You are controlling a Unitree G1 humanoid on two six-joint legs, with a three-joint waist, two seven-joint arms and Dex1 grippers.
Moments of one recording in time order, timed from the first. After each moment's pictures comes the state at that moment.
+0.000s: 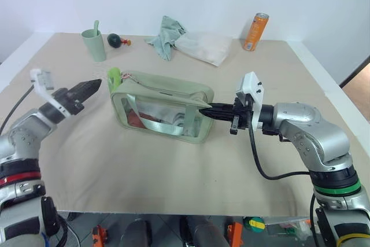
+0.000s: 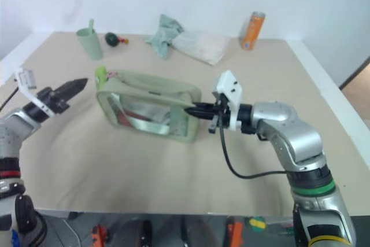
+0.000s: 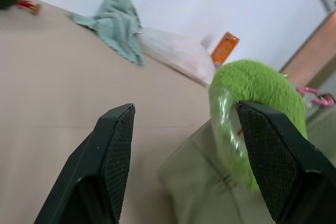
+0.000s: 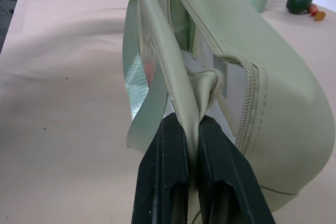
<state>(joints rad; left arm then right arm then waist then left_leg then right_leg) -0.63 0.62 0.42 0.44 -0.74 0.63 -0.87 -0.57 -0.68 0.07 -0.29 0.54 0.67 0.91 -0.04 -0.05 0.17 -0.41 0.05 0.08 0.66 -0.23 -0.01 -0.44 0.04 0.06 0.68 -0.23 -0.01</state>
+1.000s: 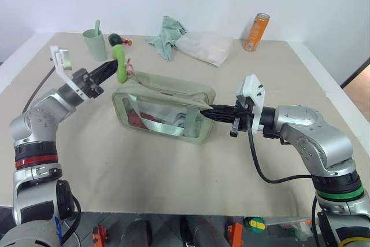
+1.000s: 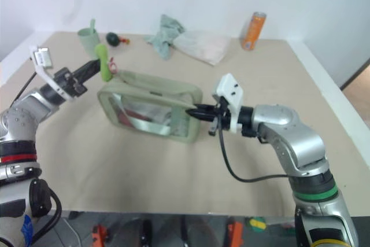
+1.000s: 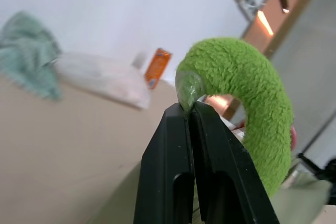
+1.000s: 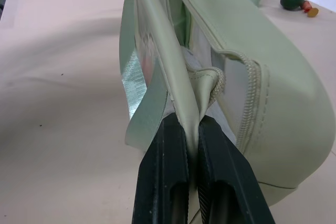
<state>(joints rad) -0.77 0.55 0.34 0.27 -0.79 0.71 -0.92 -0.55 -0.69 0.06 -0.32 0.53 0.68 0.87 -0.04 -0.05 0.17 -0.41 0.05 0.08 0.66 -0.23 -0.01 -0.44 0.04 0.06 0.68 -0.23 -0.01</state>
